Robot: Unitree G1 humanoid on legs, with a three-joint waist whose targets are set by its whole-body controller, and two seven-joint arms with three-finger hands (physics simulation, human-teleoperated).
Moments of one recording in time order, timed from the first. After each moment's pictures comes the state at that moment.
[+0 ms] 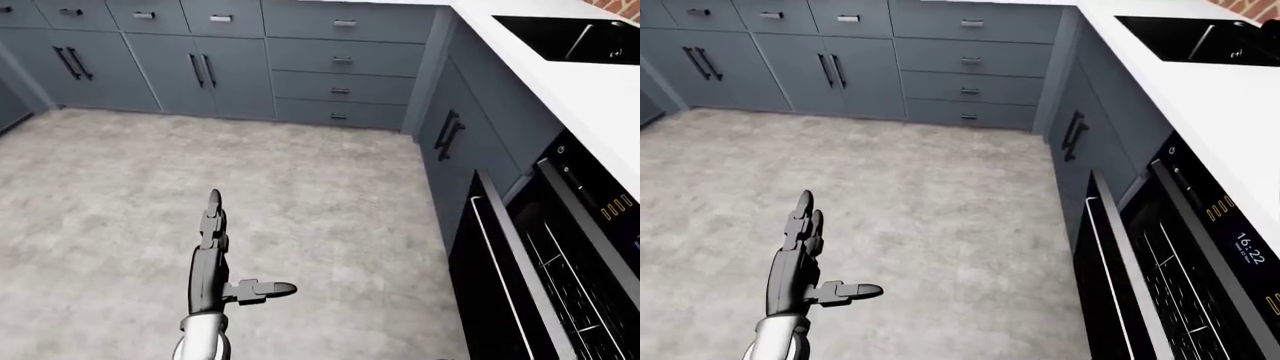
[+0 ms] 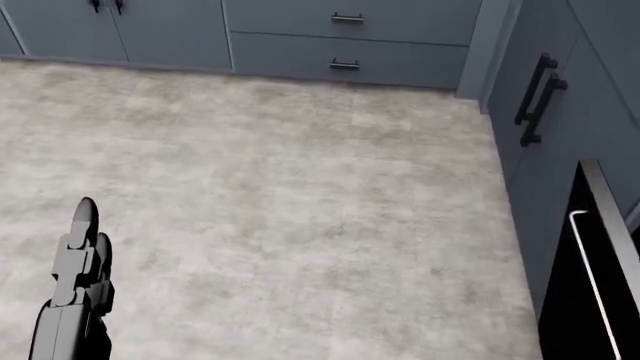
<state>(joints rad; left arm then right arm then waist) 0.21 0.00 0.02 -0.35 0.13 0.05 0.02 -0.21 -0.25 -0.26 1.40 -0.11 -0.10 -0.54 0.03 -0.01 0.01</state>
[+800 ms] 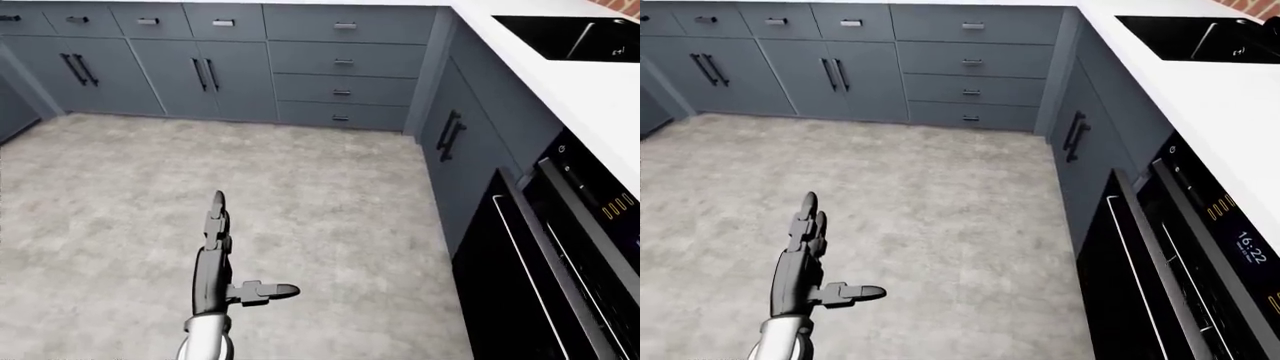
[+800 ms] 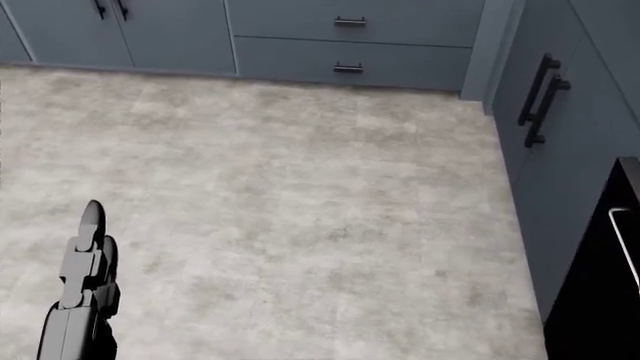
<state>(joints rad) 0.21 0.00 0.01 -0.34 0.14 0.04 0.03 -0.17 -0.37 -0.23 1.37 -0.04 -0.11 -0.45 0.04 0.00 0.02</state>
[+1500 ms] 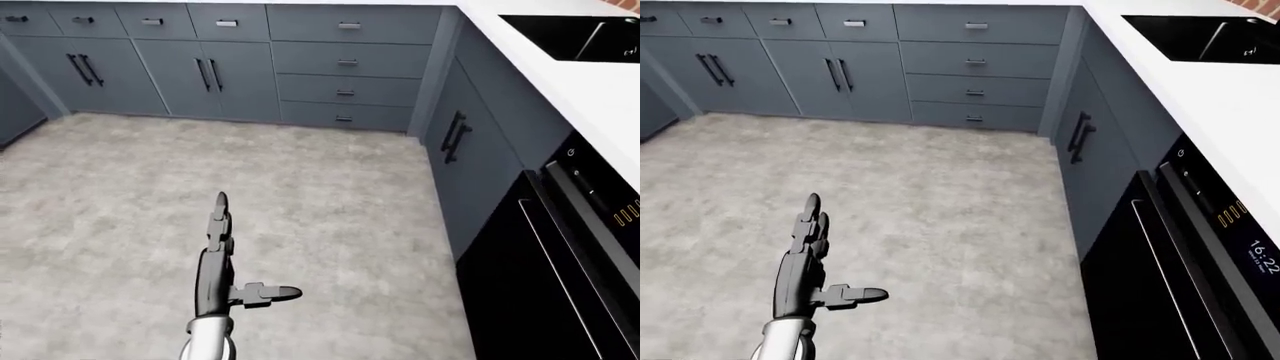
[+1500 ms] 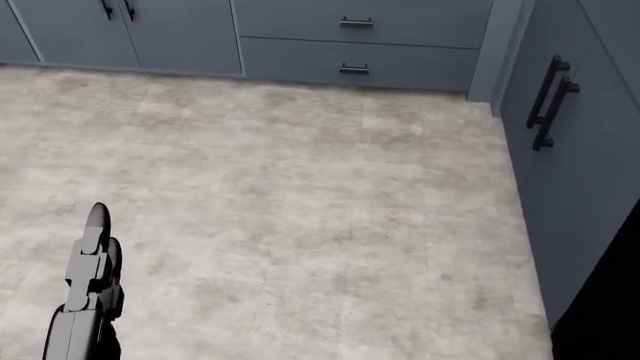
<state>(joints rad) 0.22 0.00 -0.01 -0.33 0.15 0.02 0.03 -0.11 -0.47 -0.24 1.36 0.04 -0.10 -0.40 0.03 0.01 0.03</state>
